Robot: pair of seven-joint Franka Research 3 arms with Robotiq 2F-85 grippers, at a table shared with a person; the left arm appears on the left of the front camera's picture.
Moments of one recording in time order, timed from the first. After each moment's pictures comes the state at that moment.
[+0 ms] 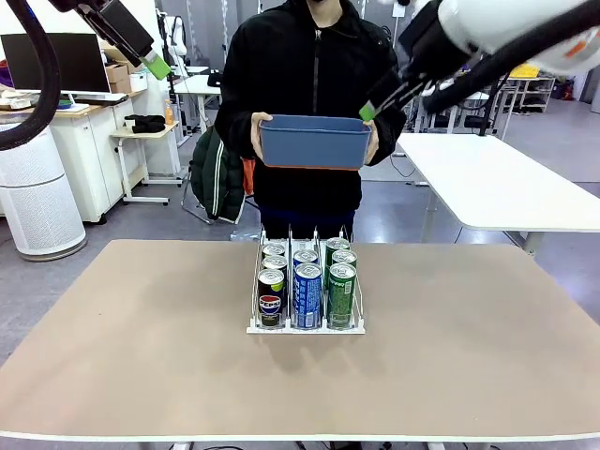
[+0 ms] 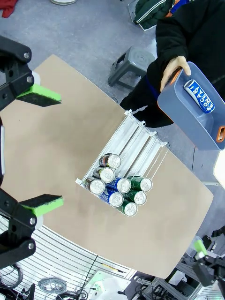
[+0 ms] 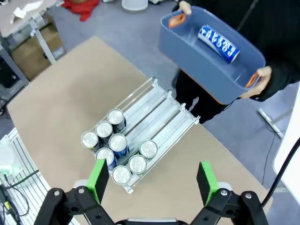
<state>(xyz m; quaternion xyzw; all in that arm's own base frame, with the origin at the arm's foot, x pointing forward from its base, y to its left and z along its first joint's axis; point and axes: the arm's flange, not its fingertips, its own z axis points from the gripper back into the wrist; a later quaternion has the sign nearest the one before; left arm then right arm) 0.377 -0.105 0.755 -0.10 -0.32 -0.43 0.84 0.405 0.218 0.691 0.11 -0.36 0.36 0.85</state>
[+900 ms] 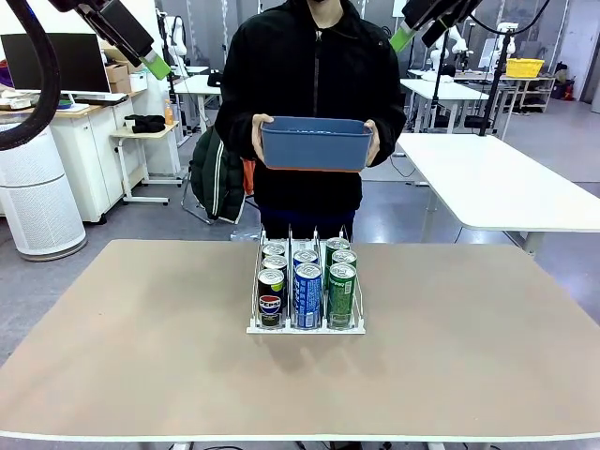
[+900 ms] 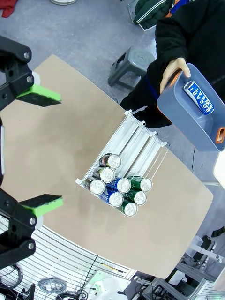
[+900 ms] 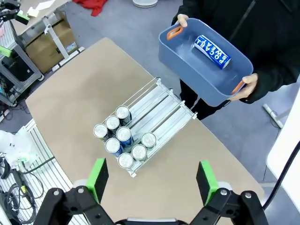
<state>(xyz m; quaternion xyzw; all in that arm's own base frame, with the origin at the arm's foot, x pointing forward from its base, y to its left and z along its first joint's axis) 0.377 -0.105 0.755 -0.10 -0.32 -0.43 0.84 0.412 0.188 0.787 0.12 -0.33 0.37 0.86</state>
